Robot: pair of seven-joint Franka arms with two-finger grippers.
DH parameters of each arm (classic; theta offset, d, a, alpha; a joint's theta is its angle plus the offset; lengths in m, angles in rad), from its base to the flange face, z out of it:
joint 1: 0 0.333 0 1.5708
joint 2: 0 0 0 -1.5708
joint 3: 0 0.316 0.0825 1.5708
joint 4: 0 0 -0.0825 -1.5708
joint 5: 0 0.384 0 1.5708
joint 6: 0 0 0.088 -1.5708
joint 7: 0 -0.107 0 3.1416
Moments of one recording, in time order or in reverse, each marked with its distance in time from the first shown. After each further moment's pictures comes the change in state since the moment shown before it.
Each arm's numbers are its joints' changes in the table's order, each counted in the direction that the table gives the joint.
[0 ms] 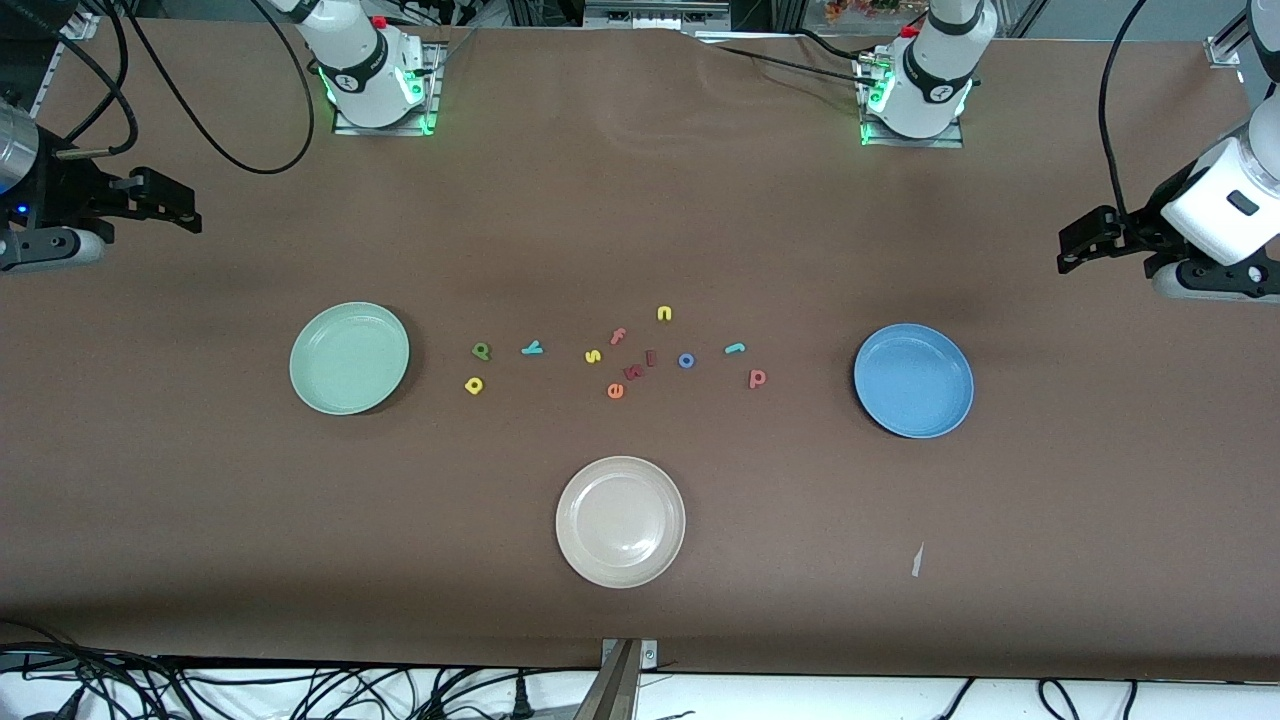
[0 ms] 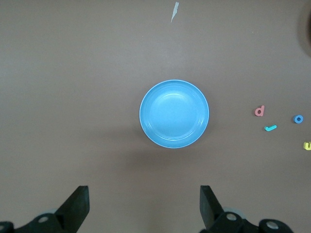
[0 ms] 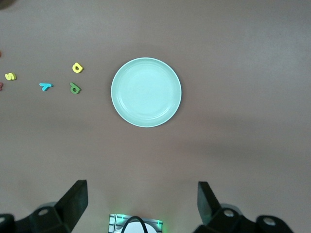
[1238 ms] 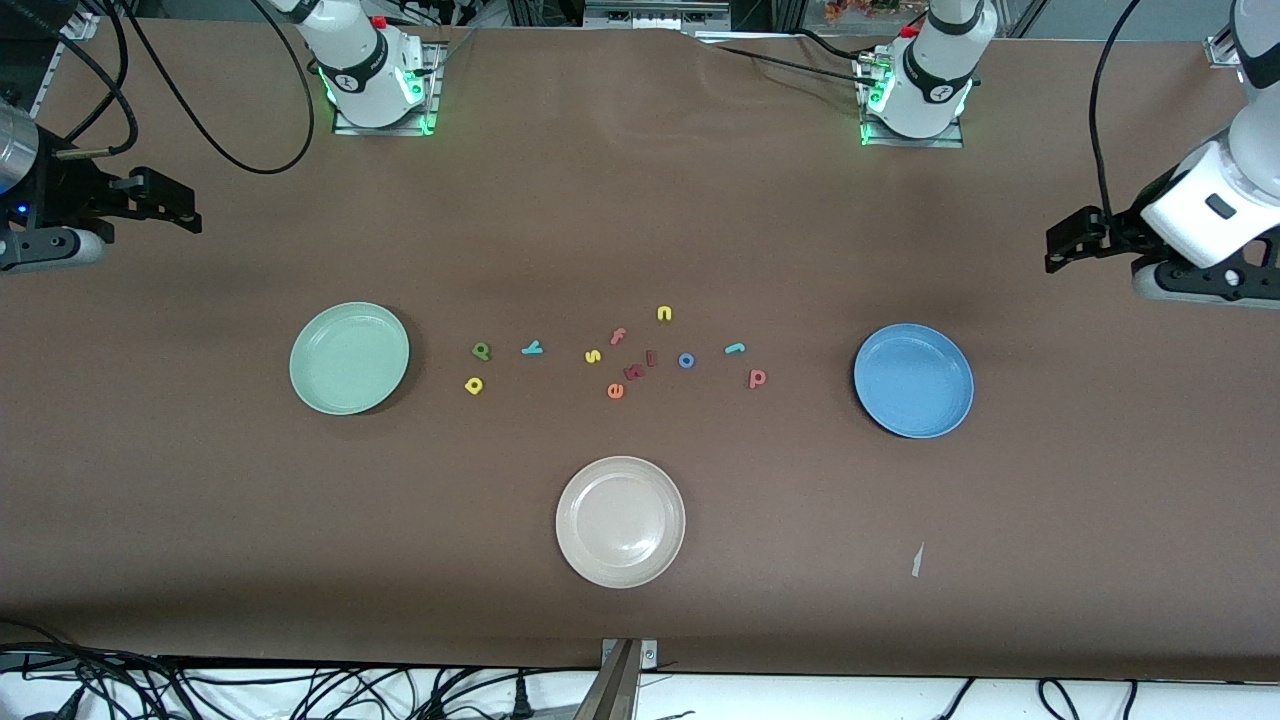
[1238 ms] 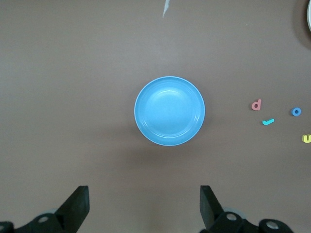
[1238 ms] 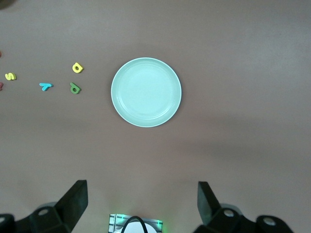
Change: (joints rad) left arm -0.026 -0.019 -0.010 0.000 0.000 -0.007 -0.015; right arm 0.000 0.000 0.000 0.000 0.000 0.000 0.000
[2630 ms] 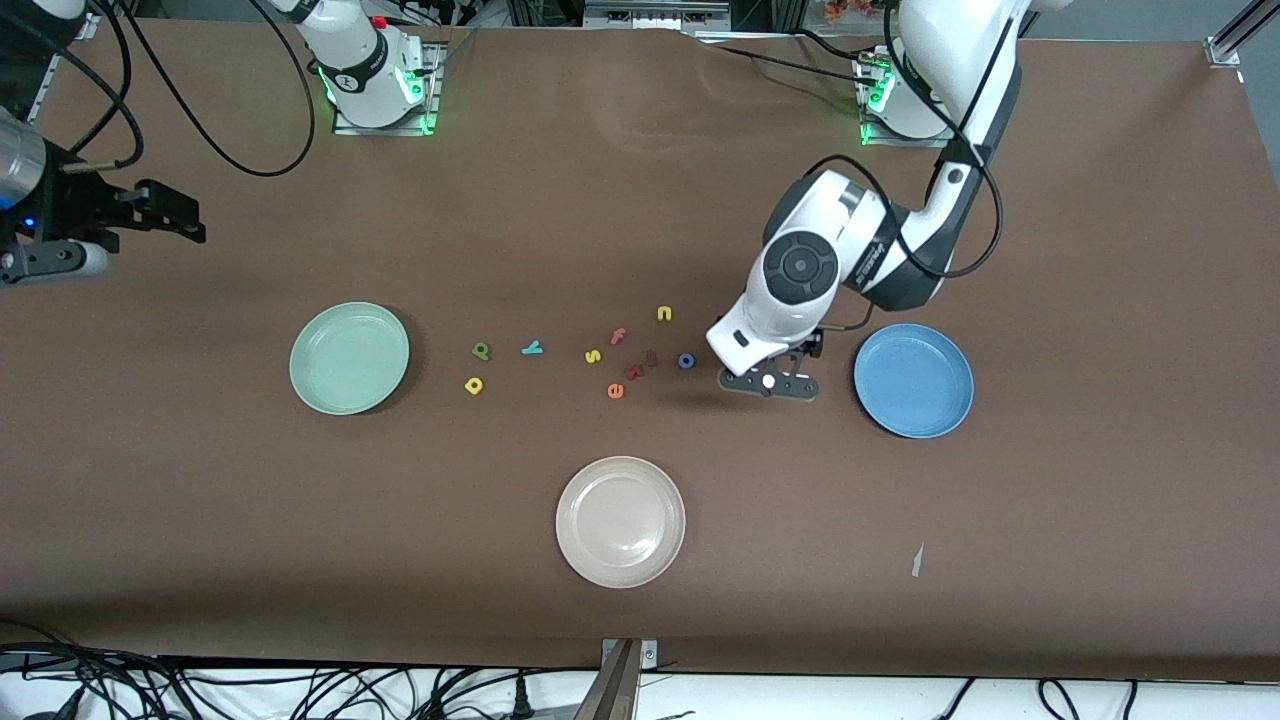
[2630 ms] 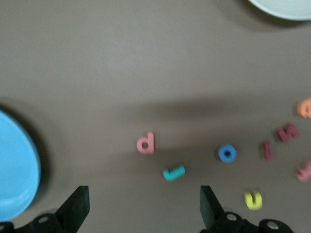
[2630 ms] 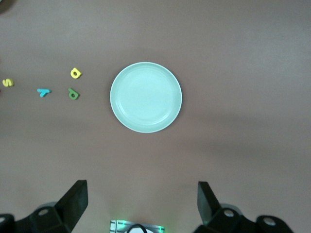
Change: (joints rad) left arm -0.462 -0.519 0.001 0.024 -0.004 0.476 0.443; right arm 0.002 -0.042 0.003 -0.001 0.003 0.046 -0.031
